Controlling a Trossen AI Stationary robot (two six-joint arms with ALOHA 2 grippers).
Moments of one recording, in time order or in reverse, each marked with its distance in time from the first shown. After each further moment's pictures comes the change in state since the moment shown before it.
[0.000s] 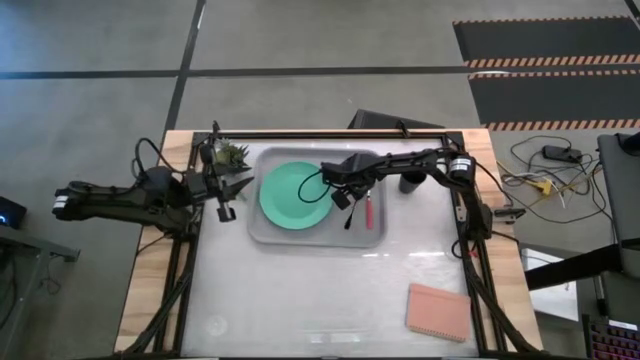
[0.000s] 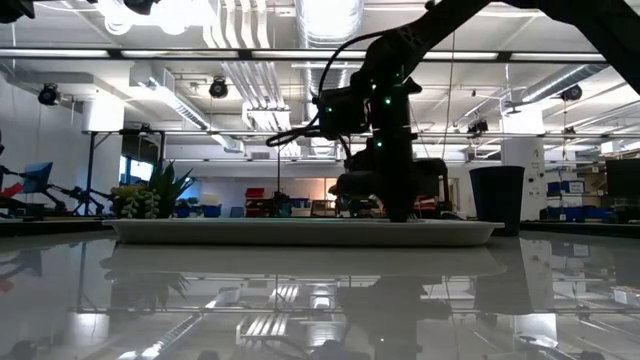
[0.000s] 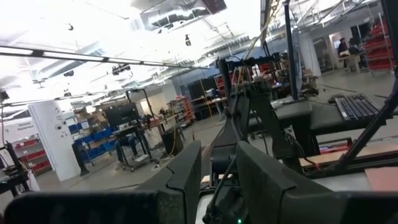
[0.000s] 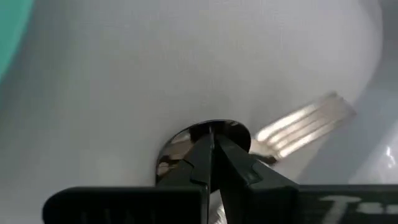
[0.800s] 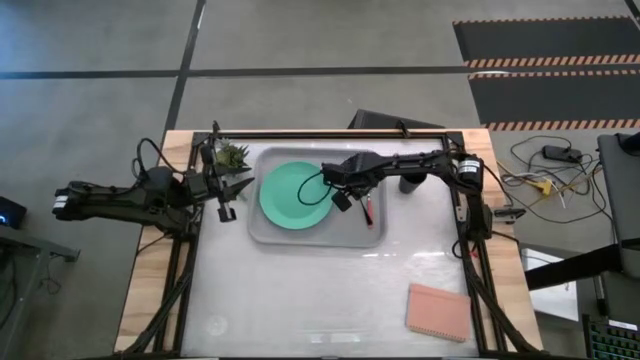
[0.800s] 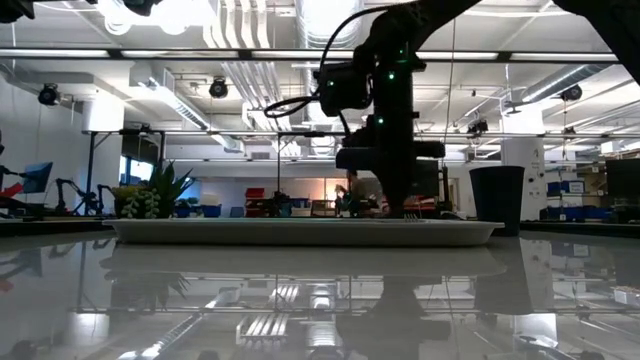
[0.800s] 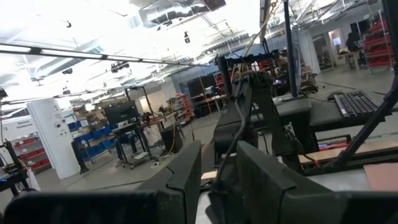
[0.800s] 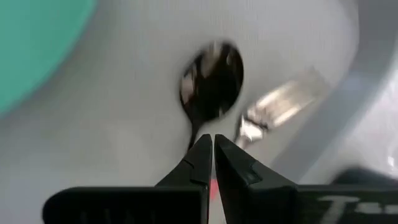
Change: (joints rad) left arm 0.000 0.002 0.000 -0.010 0.000 -0.002; right arm 0.037 -0.067 0.024 -0.072 -0.013 -0.001
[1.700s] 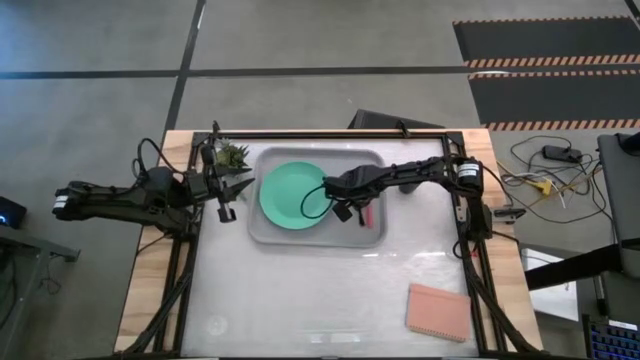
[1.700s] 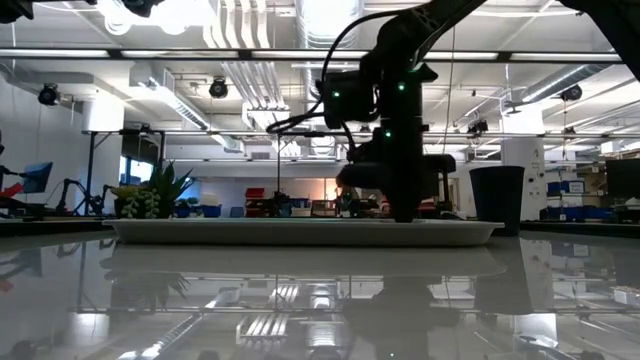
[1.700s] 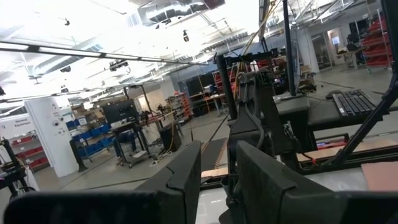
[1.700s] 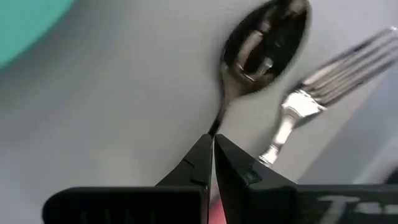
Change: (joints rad) left arm 0.000 -0.003 0.000 -0.011 0.000 -0.006; right arm 0.060 0.000 -0.109 0.112 -0.017 0.057
